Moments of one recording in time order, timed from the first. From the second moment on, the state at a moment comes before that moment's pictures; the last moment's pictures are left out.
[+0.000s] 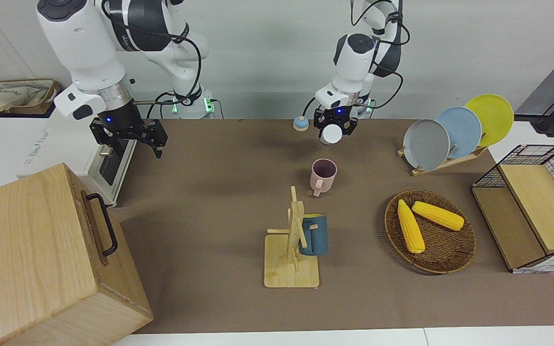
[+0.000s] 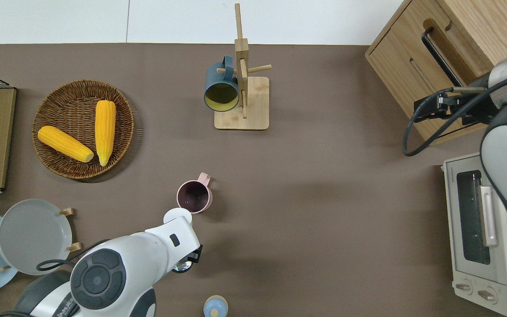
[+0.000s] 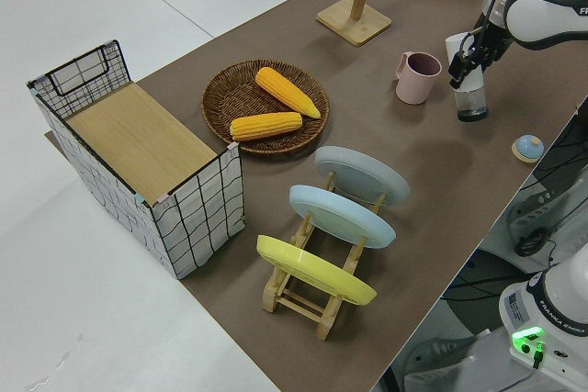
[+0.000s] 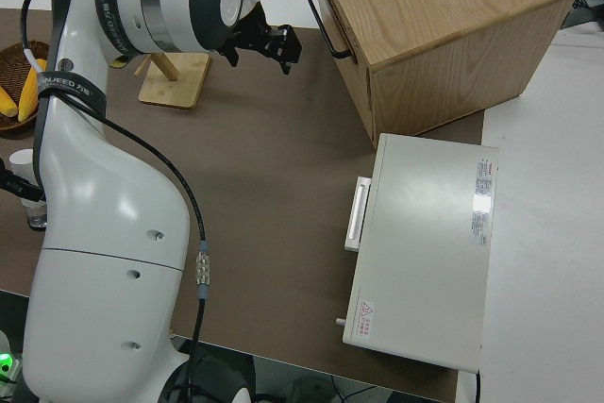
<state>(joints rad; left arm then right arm) -0.10 -0.34 -0.38 -2.46 -0.23 2.20 -0.02 0.07 0.22 -0.02 -1.34 0.01 1.60 0.14</state>
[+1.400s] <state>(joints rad) -0.09 -0.03 -0.37 -2.14 -0.15 1.86 -0.10 0.07 0.22 -0.02 -1.34 0.01 1.60 0.14</state>
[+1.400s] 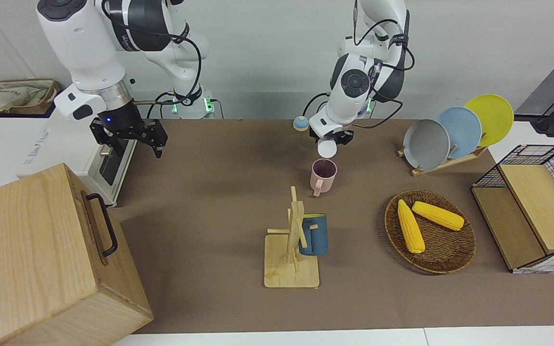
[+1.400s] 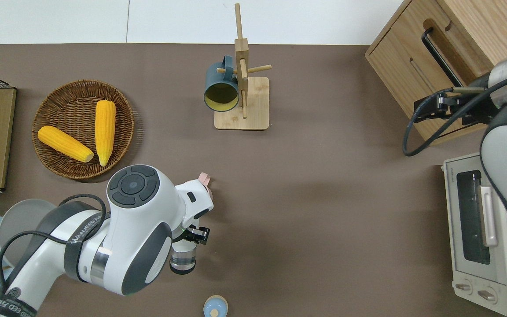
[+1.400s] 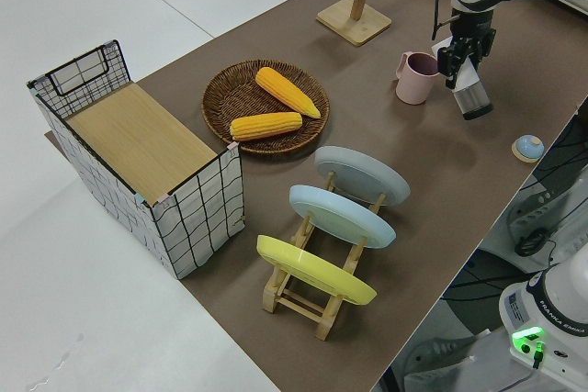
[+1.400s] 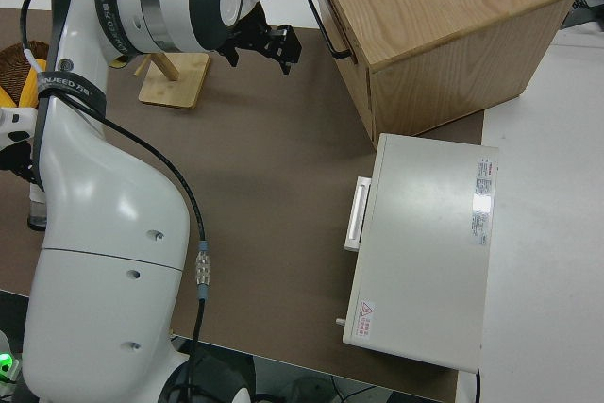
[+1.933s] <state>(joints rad) -0.09 -0.03 -0.37 -2.13 -0.15 1.84 -0.11 0.07 0.22 -0.02 -1.34 0.01 1.60 0.14</state>
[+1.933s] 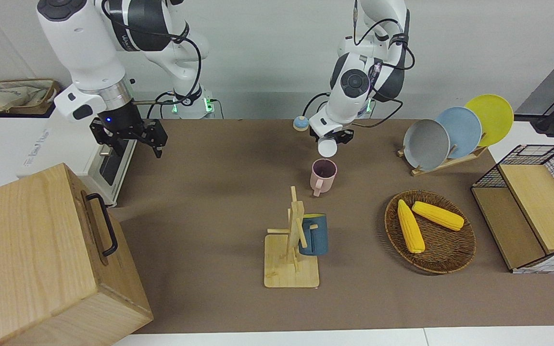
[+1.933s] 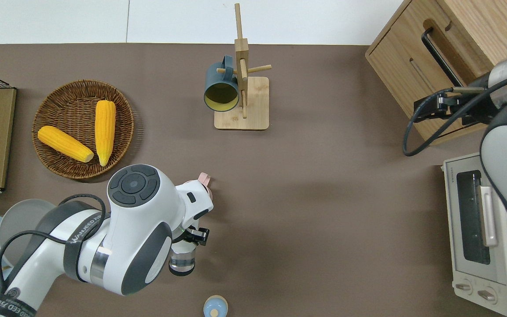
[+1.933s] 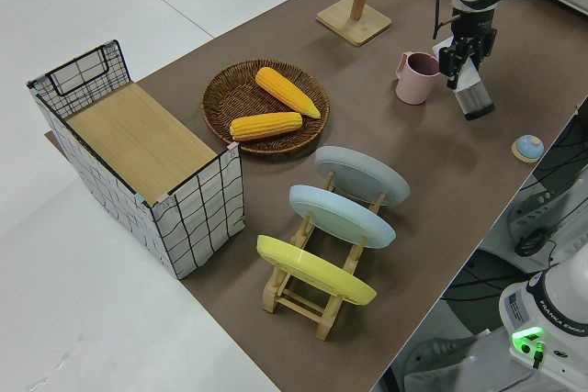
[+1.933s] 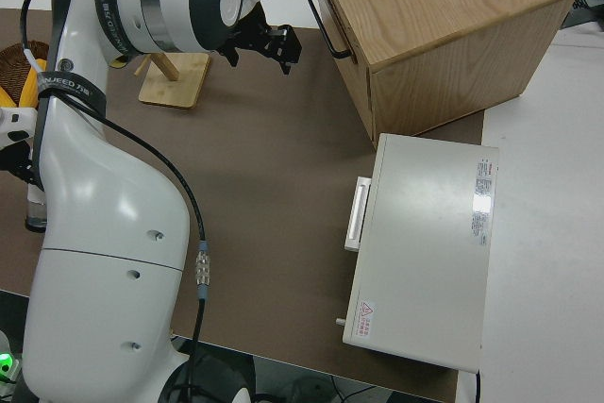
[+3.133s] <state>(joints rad) -0.08 -0.03 -0.37 -2.07 -0.14 1.75 -0.18 0.07 0.22 -0.02 -1.34 0.01 1.60 0.14</state>
